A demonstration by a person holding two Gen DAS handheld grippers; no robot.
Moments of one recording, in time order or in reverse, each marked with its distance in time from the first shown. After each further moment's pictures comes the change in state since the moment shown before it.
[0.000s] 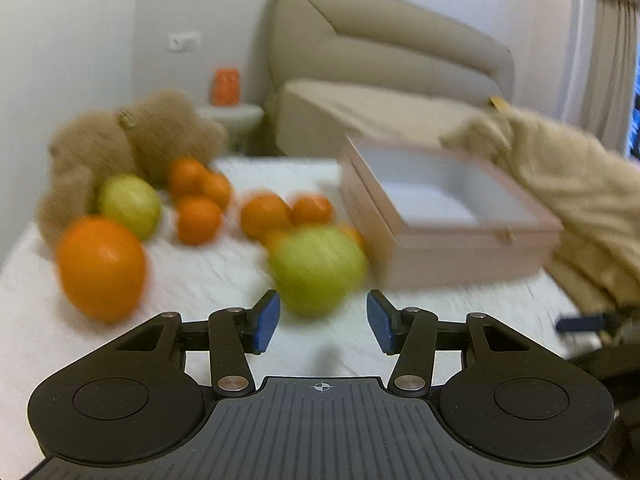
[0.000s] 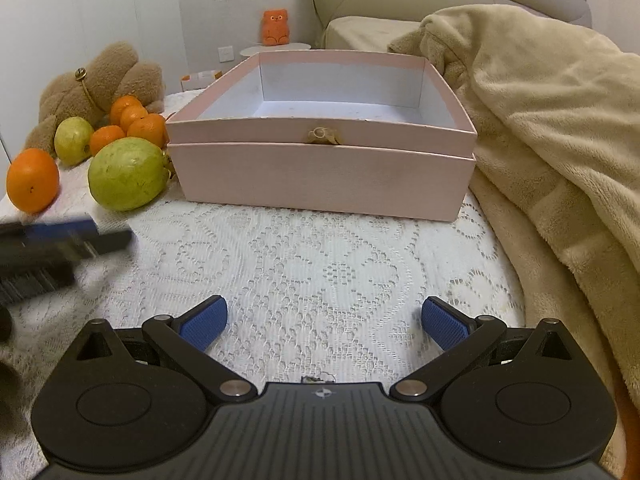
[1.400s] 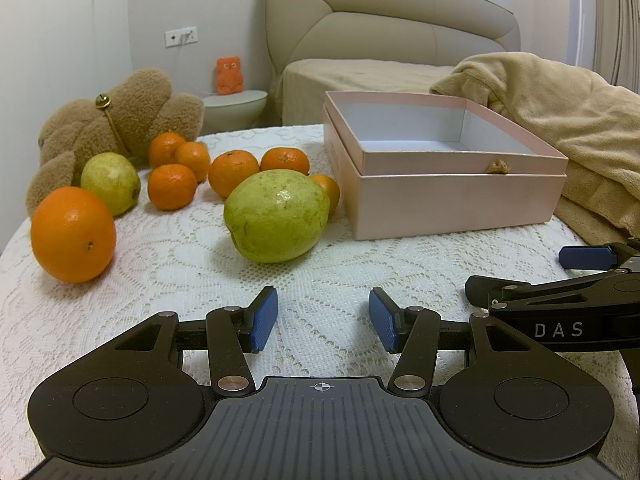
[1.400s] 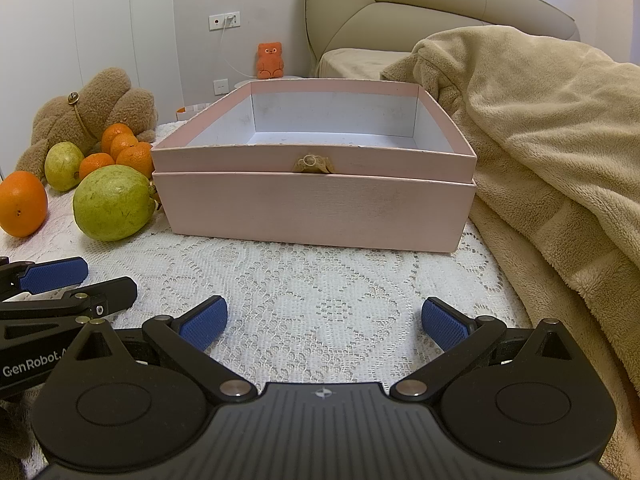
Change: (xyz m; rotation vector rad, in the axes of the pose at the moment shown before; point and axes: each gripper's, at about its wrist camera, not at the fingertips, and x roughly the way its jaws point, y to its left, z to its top) left arm 0.024 -0.054 -0.036 0.098 0.072 0.082; right arm 0.014 -0.001 -0.010 0.017 -0.127 -0.014
